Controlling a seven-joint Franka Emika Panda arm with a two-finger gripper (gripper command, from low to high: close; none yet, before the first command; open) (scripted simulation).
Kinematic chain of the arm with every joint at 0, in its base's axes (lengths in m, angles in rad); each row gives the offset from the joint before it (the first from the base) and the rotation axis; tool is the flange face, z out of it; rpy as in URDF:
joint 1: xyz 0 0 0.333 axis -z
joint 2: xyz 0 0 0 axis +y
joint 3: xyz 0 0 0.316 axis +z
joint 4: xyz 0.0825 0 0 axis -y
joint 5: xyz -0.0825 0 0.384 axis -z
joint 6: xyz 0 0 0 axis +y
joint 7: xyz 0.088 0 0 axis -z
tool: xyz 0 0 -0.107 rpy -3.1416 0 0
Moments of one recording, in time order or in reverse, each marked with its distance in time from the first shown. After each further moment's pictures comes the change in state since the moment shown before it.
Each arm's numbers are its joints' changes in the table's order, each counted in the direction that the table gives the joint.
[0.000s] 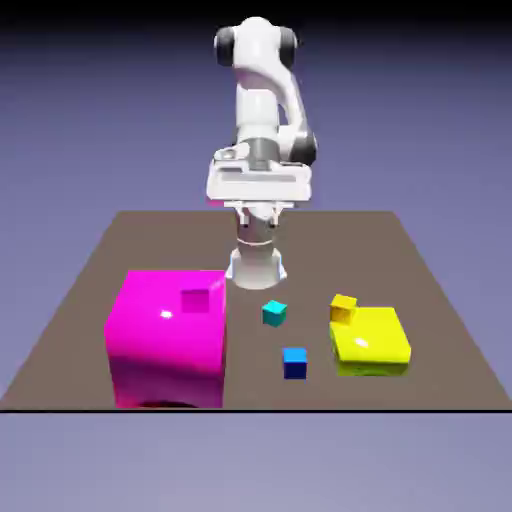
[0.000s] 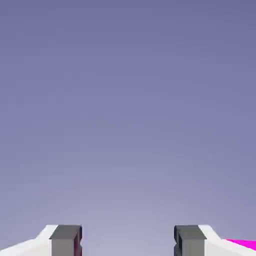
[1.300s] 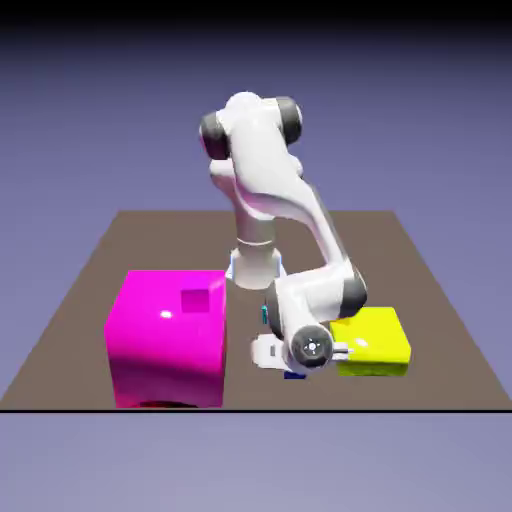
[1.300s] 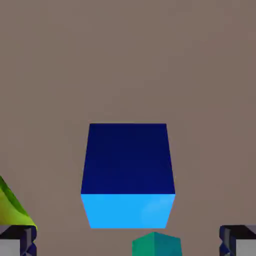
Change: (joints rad) arm 0.145 1.276 0.298 0.908 0.077 1.257 0.257
